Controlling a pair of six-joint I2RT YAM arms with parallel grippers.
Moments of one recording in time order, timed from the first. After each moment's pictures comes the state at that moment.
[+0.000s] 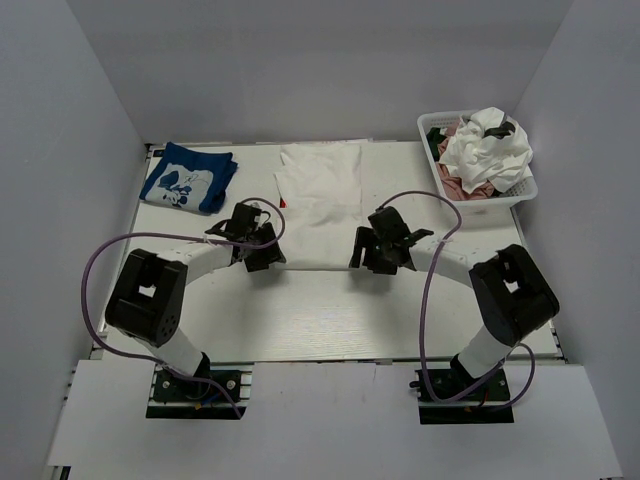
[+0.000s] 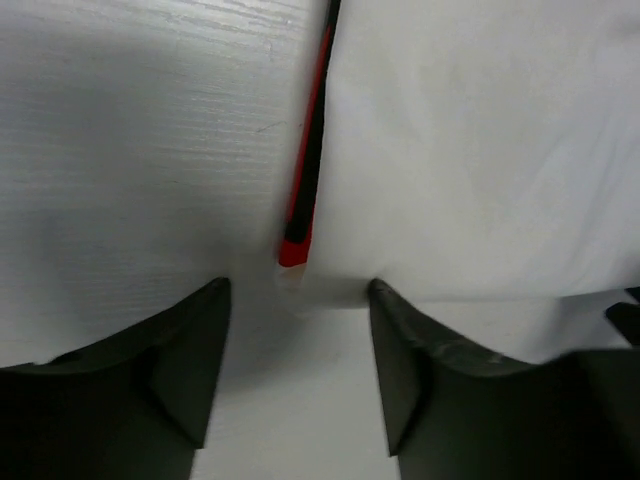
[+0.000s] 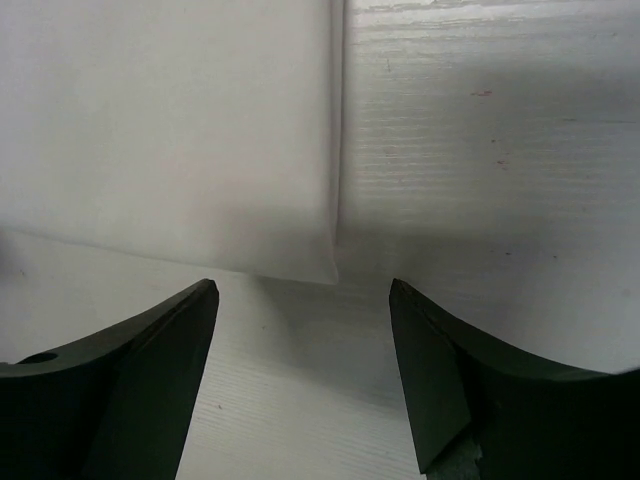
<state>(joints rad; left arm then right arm) -0.37 1.60 0.85 -0.23 0.10 -0.66 0.59 1.61 0.89 -0.26 -0.02 0.65</state>
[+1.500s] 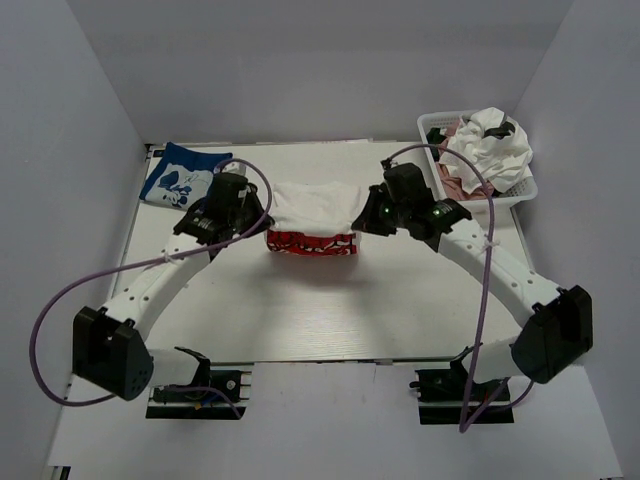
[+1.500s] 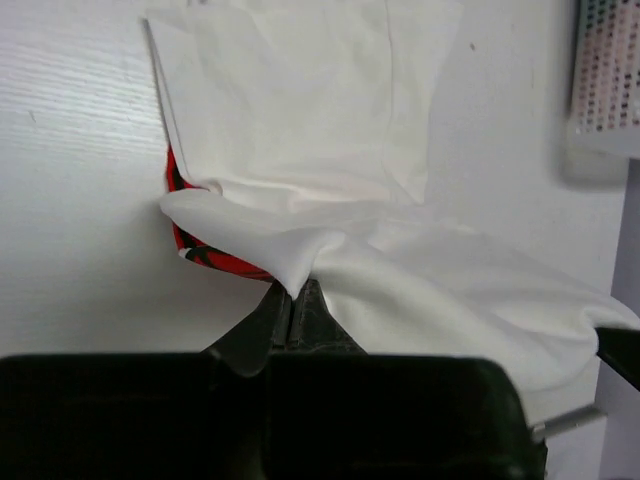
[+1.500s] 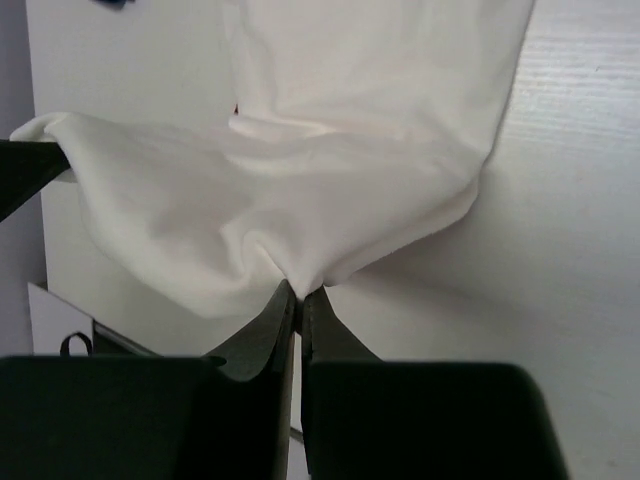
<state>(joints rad) -0.42 1.25 1.03 -0.44 0.00 -0.70 0.62 1.35 1.18 -0.53 -0.13 0.65</state>
